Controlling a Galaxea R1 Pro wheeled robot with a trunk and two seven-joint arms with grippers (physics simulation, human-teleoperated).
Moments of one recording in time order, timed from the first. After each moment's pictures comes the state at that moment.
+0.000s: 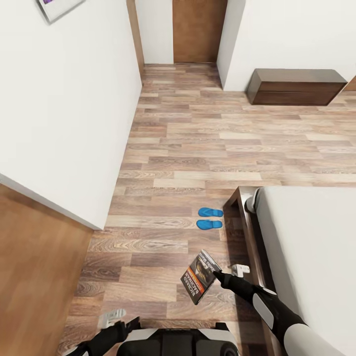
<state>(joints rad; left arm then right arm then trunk) -0.48 0.05 0.60 -0.15 -0.24 -0.14 -0.66 -0.61 -0.10 0.12 -0.43 -0.42 0.08 0.50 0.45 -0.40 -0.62</state>
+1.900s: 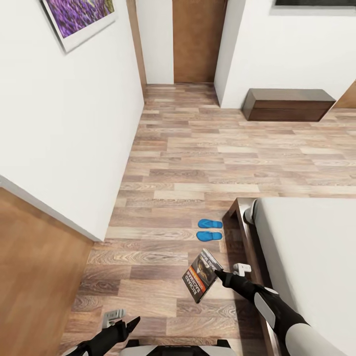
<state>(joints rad) -0.48 0.05 0.60 -0.15 -0.23 -0.14 -0.69 -0.61 -0.11 0.12 -0.43 -0.42 0.08 0.50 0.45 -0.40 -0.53</state>
